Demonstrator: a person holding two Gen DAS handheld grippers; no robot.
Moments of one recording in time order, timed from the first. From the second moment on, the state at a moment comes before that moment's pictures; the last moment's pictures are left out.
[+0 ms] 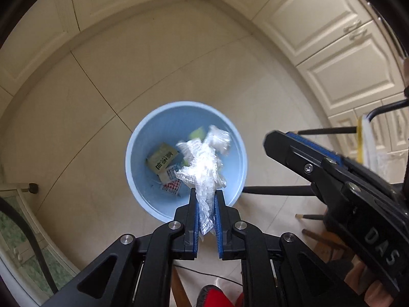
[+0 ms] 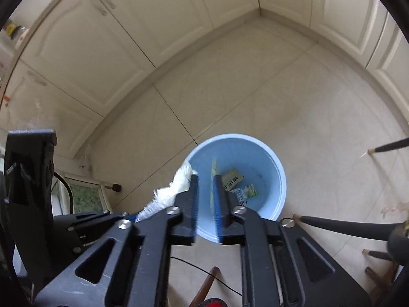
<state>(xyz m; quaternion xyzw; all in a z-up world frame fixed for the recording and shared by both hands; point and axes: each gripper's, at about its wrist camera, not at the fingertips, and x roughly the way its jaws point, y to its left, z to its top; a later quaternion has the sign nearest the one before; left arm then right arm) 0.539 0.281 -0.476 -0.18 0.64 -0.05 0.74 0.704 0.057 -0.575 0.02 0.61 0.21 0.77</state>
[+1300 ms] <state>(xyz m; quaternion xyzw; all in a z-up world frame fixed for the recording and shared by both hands) 0.321 0.146 -0.083 -0.08 0.19 0.01 0.98 0.487 -0.045 -0.170 0.00 0.23 0.12 0.97</state>
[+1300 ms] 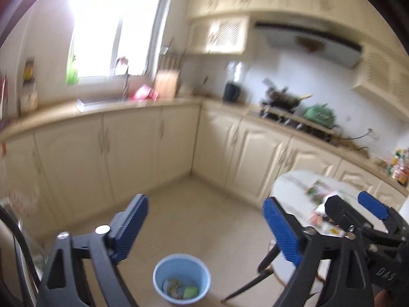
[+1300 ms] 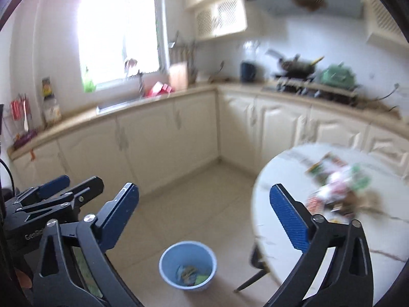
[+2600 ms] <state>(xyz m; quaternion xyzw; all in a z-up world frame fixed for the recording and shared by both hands) 0.409 -0.051 -0.116 0.02 0.19 -0.13 0.97 0.399 -0.294 -0.101 0.04 0.15 -0.15 0.98</state>
